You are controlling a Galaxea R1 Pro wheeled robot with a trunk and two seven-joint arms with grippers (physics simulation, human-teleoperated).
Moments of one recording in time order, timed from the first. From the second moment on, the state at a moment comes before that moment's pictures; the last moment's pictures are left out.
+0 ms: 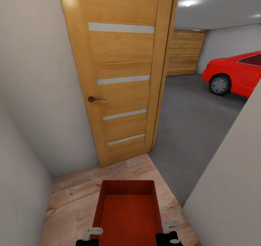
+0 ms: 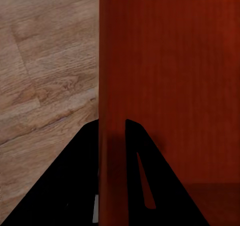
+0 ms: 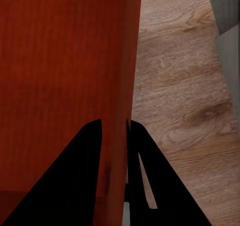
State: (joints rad) left arm -0.45 -0.05 -0.20 -0.11 0.21 -0.08 0.02; right arm -0.43 0.11 0.12 -0.26 0.01 0.05 -0.14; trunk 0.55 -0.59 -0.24
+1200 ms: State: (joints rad) left arm -0.45 -0.05 -0.20 -0.11 0.21 -0.08 0.02; right arm -0.43 0.11 0.12 -0.26 0.01 0.05 -0.14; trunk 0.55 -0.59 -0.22
